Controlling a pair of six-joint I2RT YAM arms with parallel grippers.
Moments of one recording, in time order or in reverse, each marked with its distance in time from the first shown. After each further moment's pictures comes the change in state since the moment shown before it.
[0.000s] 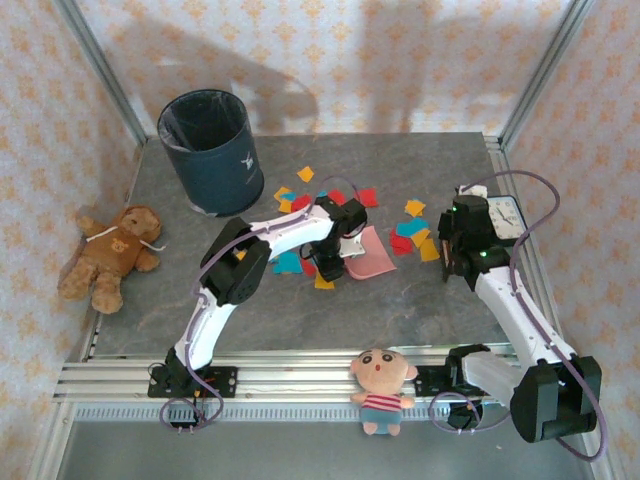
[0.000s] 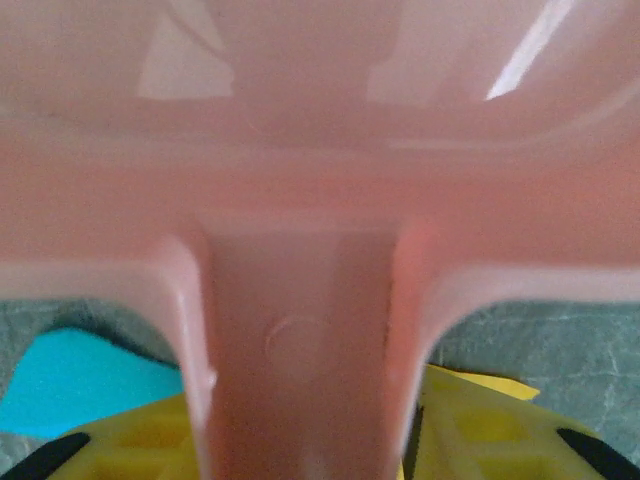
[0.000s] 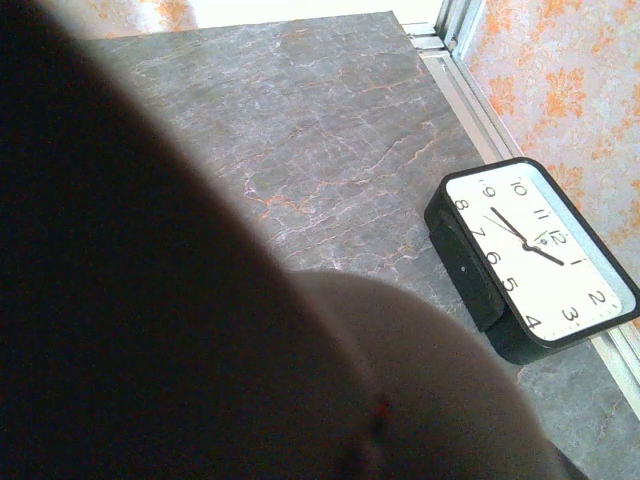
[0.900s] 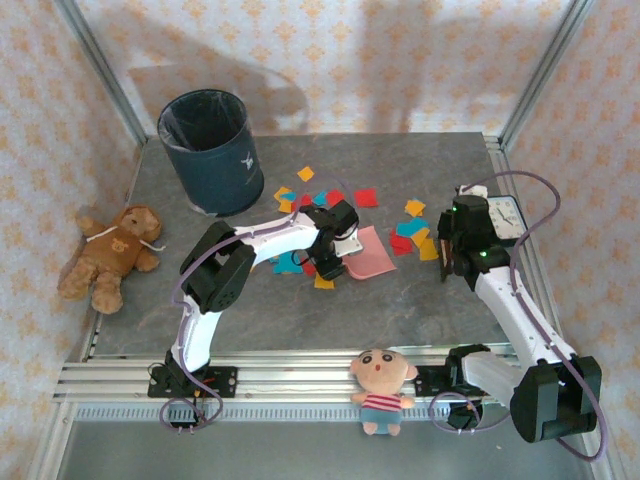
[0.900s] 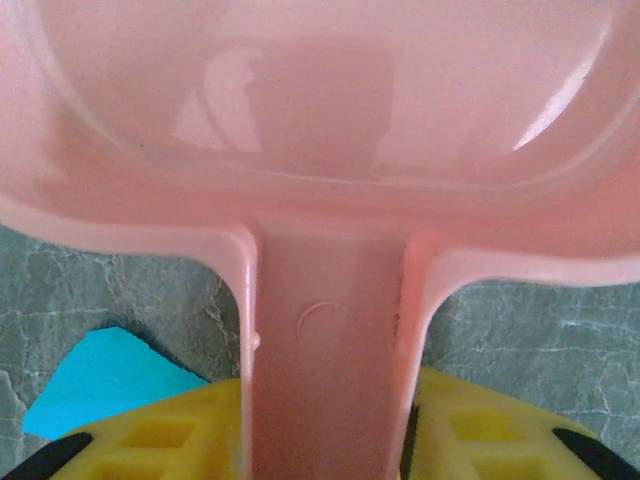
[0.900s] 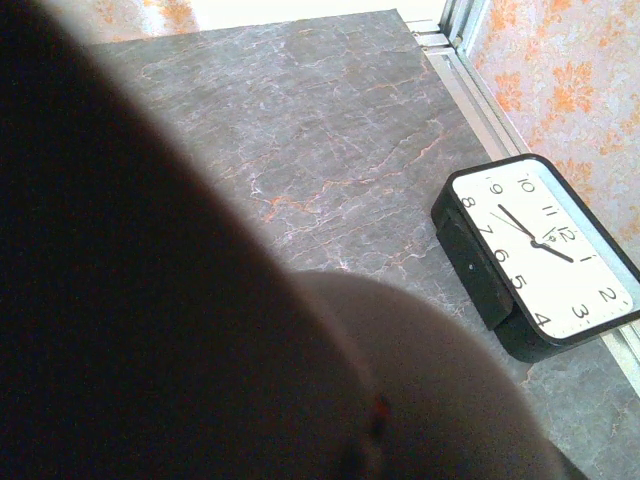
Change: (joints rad) left arm 0.010 -0.128 -0.212 0.260 0.026 -0.035; right arm 0.000 0.000 0.000 0.000 -0.014 0.017
